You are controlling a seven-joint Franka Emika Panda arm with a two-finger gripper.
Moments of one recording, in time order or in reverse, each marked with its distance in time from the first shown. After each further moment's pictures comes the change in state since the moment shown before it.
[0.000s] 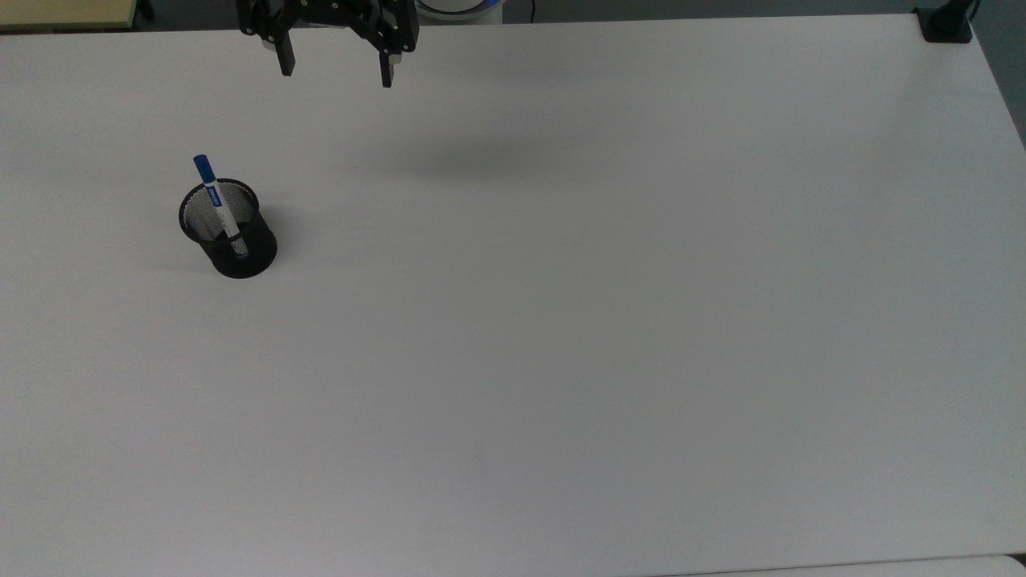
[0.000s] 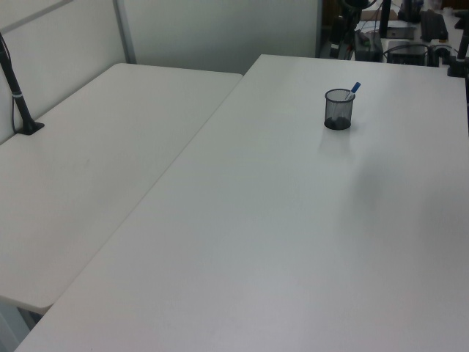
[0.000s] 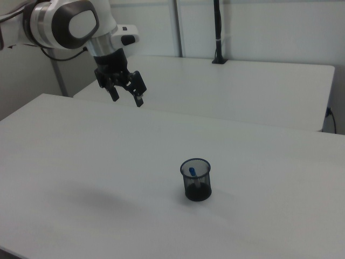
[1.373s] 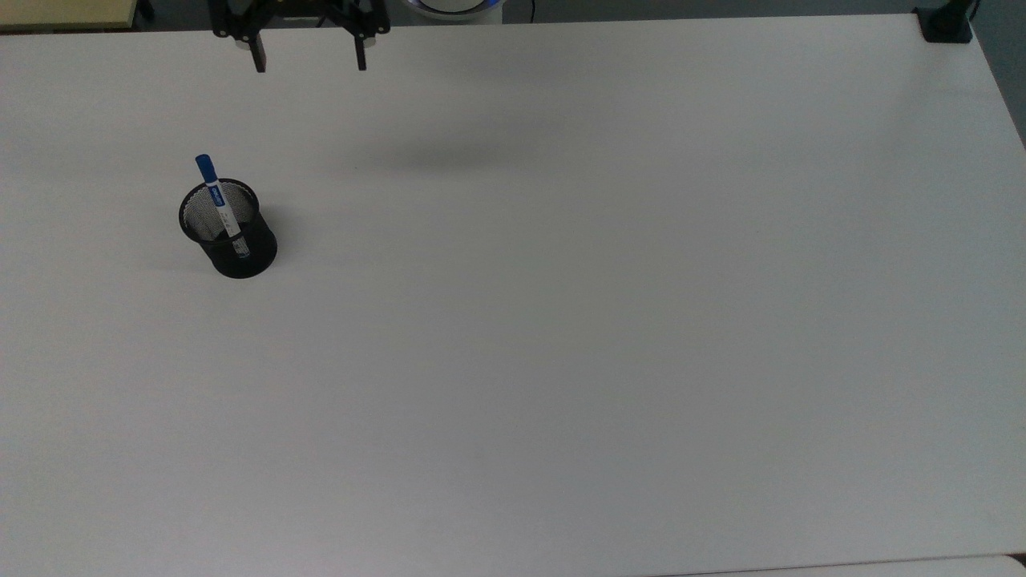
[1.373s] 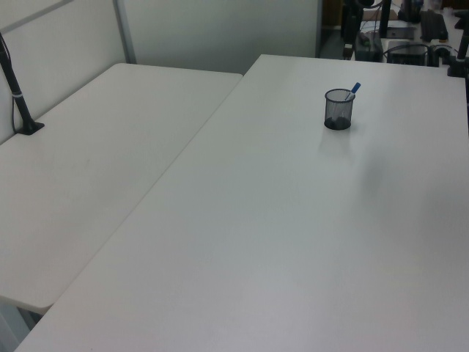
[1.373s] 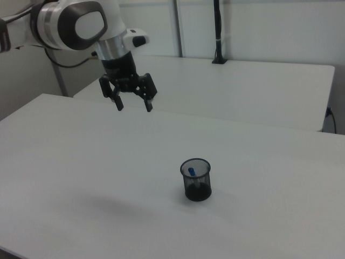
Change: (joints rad) arm -0.039 -0.001 -0.018 0.000 -0.022 -0.056 -0.273
